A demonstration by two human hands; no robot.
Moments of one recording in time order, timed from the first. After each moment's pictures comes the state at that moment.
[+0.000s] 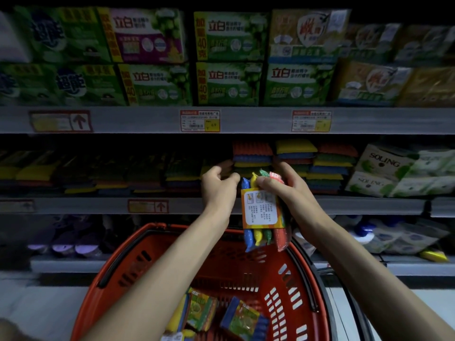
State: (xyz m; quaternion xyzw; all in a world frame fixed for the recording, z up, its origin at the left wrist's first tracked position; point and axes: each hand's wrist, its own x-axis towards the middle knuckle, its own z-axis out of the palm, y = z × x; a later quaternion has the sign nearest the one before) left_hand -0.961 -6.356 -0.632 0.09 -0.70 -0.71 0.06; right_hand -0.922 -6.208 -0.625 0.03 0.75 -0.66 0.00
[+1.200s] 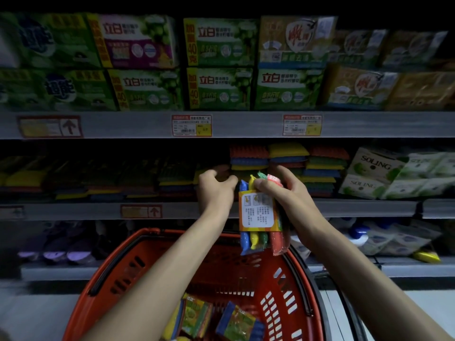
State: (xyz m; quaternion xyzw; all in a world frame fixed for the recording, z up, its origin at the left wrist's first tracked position) left_hand -0.972 -6.347 -0.639 0.14 -0.75 -0.64 0.08; right_hand -0.911 -6.208 -0.611 0.06 0.73 -0.68 -0.03
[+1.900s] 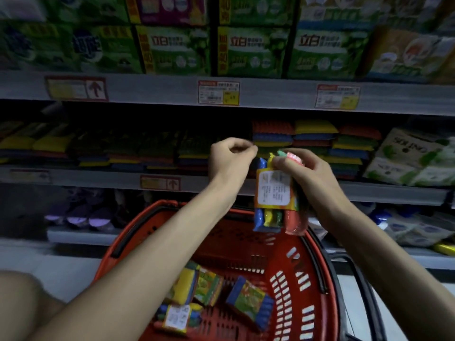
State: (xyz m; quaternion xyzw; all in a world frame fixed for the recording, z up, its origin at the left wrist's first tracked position) left_hand -0.962 -6.371 -0.629 0.05 -0.73 -0.68 0.09; right_hand -0.907 -6.221 -0.619 0.06 0.74 -0.67 -0.05
